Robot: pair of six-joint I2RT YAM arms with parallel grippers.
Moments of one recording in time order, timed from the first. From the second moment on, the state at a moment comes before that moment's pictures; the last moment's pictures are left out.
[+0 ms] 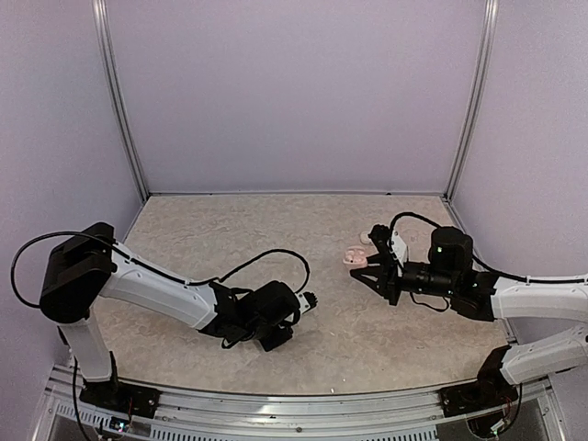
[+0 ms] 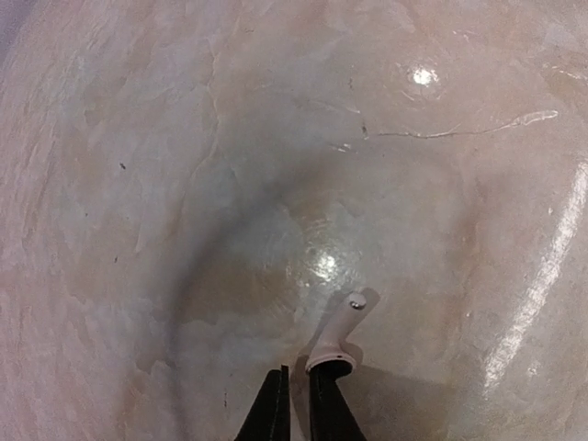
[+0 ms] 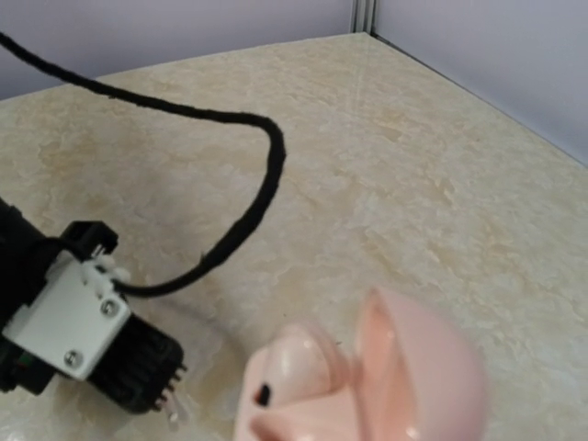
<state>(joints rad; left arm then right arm) -1.17 1.85 0.97 -0.11 -0.38 0.06 0.72 1.13 0.49 0.39 -0.35 -0.15</state>
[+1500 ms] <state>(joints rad) -1.11 1.81 0.85 0.10 -0.16 -0.18 0.67 1.09 0.49 0.39 -0.34 -0.10</state>
